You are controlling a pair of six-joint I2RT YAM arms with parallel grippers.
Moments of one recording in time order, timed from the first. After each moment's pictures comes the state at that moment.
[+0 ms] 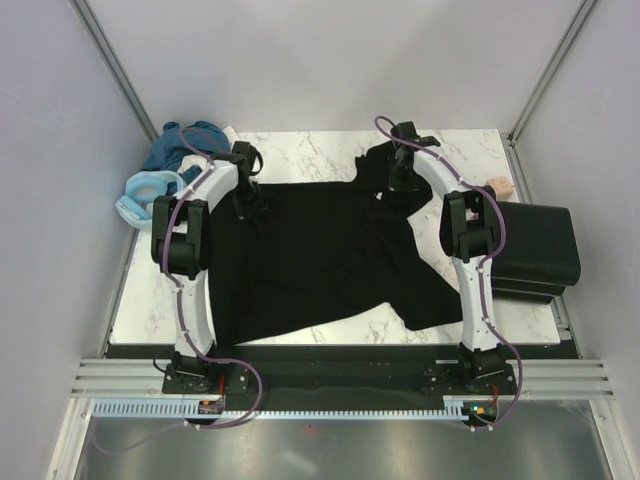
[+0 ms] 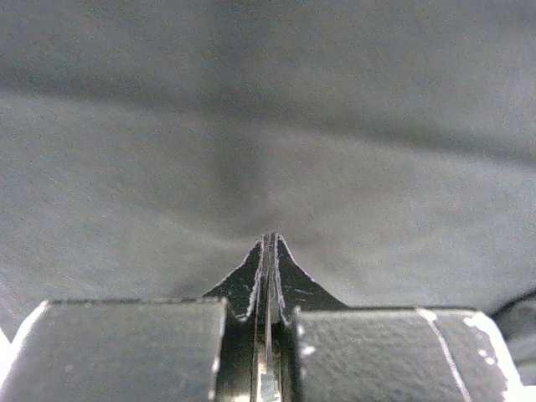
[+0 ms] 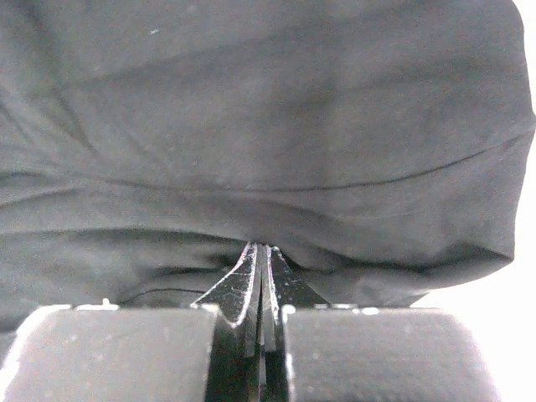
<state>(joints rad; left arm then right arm) -0.18 2.13 1.69 -0.94 0.04 -0.47 0.23 2.45 2.15 -0.87 0.10 0.32</state>
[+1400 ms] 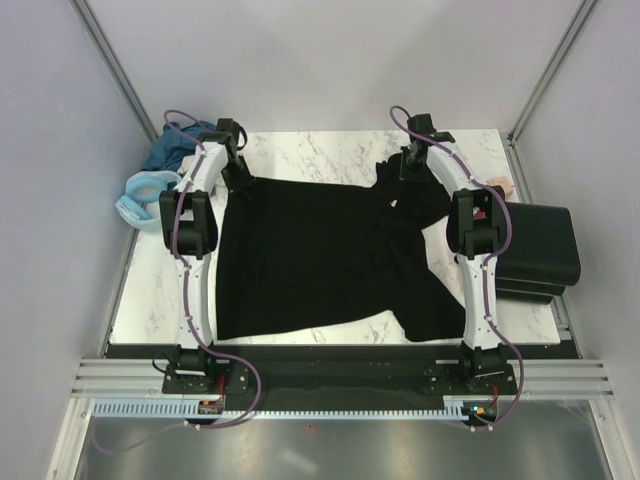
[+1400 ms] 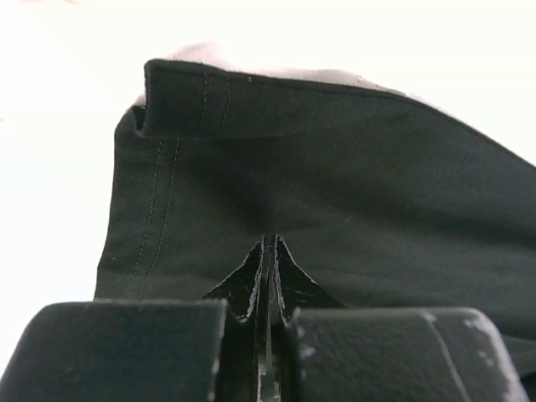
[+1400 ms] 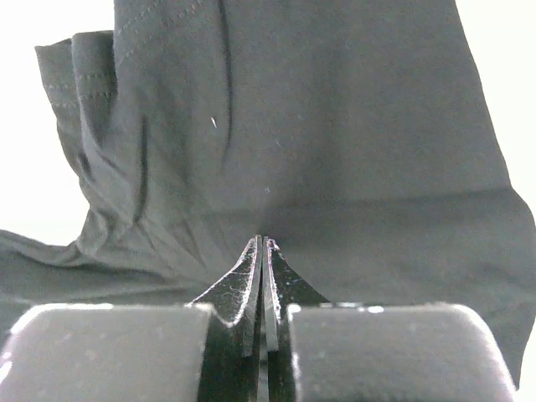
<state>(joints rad) -0.06 2.46 2.23 -1.03 0.04 -0.45 0.15 2.46 2.19 -0.81 0.04 0.28</state>
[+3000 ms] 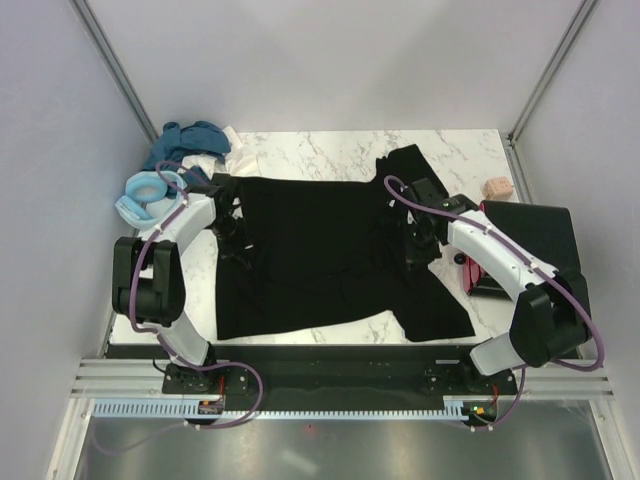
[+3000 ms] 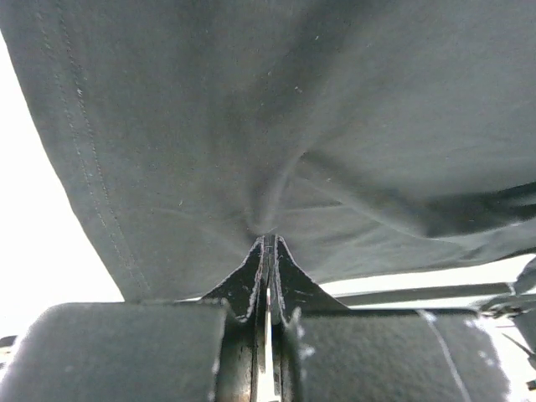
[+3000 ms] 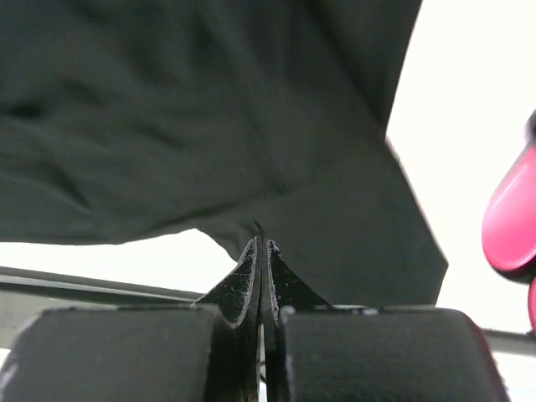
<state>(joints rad) -0.14 1.70 1.22 -0.99 0.16 -0.41 0.41 1.48 1.19 -0.95 0.00 0.36</state>
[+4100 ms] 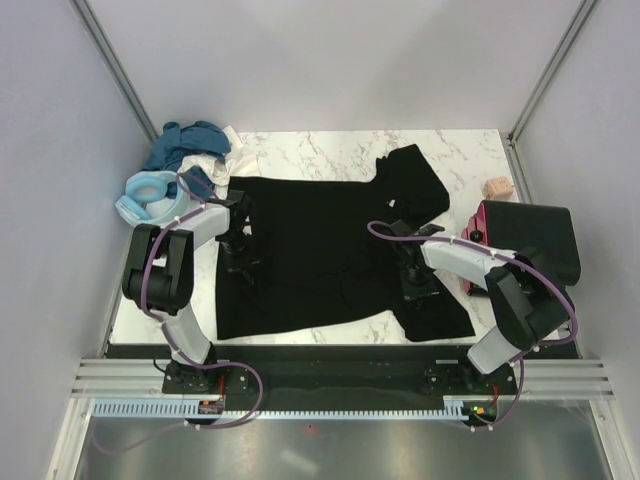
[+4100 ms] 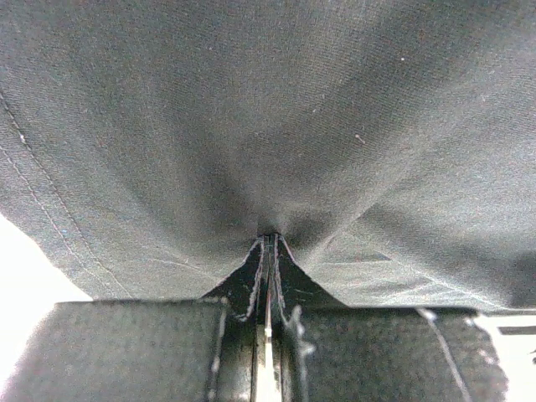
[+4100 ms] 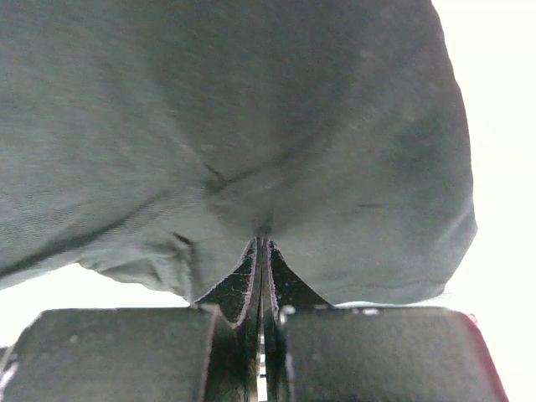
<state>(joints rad) -0.19 1.79 1.08 -0.87 0.08 -0.41 0.55 1.59 0.90 -0.90 0.16 0.50</state>
